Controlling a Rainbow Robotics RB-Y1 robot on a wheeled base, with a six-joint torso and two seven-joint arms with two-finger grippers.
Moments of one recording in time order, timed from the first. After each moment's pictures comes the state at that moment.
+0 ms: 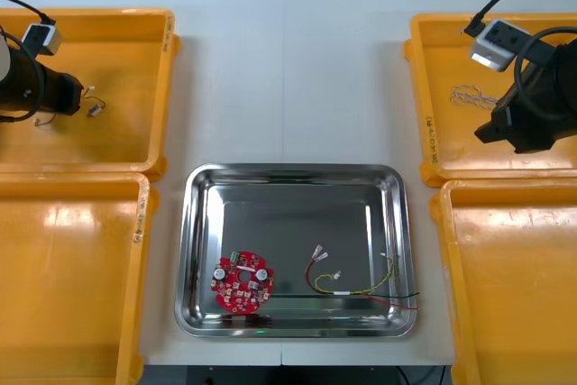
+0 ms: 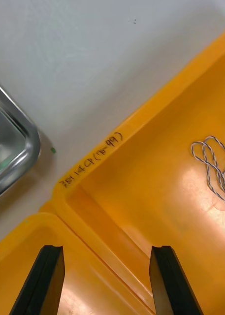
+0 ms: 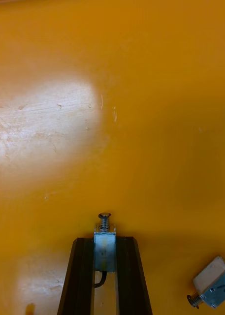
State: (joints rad) right arm -0.56 -0.72 -0.10 -2.09 -0.92 1.92 1.90; left arm -0.72 0.81 -0.17 -1.12 0.77 1.13 -1.63
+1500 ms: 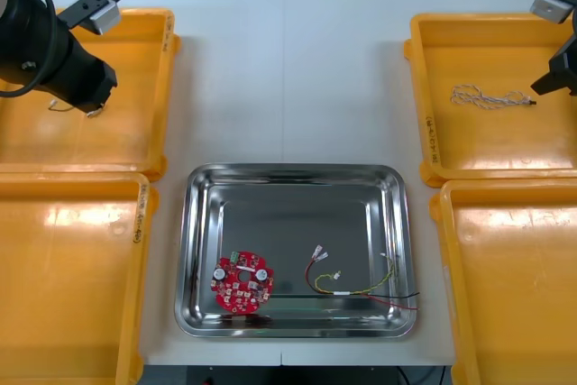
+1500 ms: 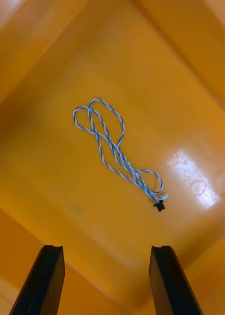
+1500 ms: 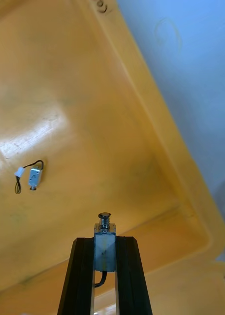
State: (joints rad) right arm -0.78 -0.73 -0.20 -1.45 -0.74 1.78 2.33; left arm -0.74 0.85 -0.16 -1.78 0.89 1.74 -1.55
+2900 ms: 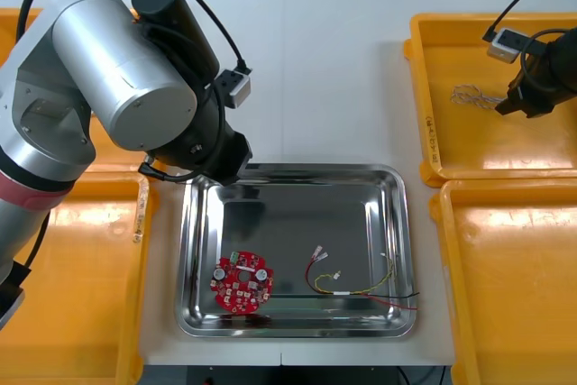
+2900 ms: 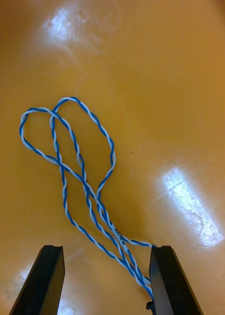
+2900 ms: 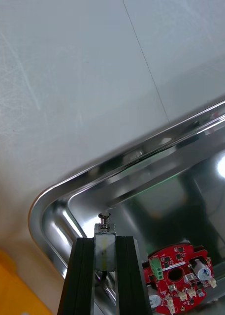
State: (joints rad) right arm -0.91 -0.69 -0.05 -0.88 -0.77 1.39 2.71; left arm -0.74 0.54 -0.46 -2.00 0.72 1.86 -1.11
